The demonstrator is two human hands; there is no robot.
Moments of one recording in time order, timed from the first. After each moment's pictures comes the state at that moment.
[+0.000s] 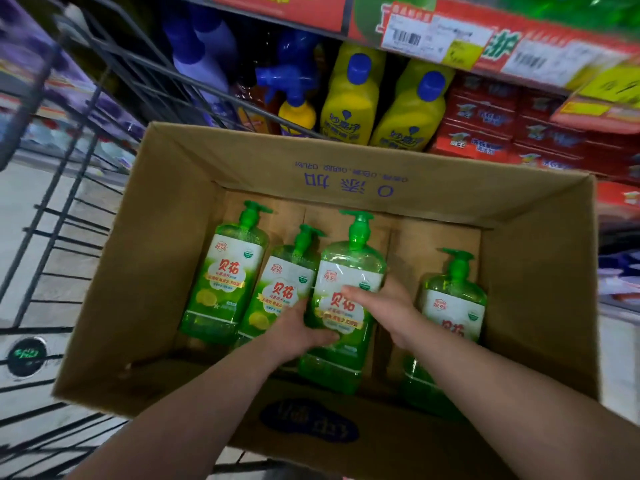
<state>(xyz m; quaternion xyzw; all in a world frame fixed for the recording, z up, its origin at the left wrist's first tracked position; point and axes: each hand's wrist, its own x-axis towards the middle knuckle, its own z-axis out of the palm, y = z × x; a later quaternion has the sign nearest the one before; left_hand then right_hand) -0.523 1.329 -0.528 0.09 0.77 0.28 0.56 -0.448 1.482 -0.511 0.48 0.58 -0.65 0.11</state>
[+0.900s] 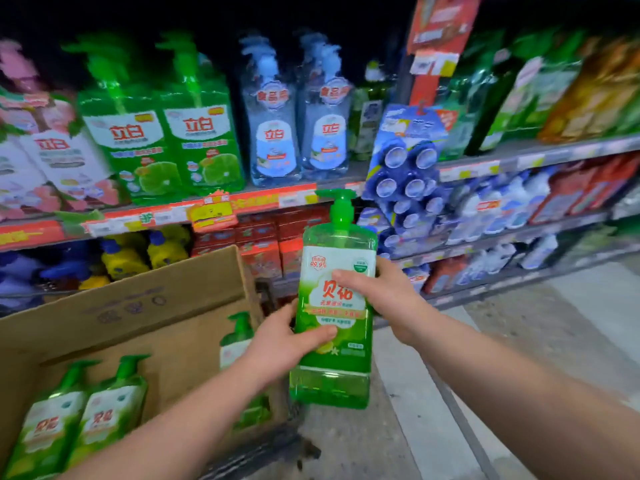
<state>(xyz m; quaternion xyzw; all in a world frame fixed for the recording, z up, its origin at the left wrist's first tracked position) -0.251 1.498 -0.286 0.38 0.71 0.41 0.44 -0.125 1.613 -0.260 0.46 0.57 -0.63 -0.25</state>
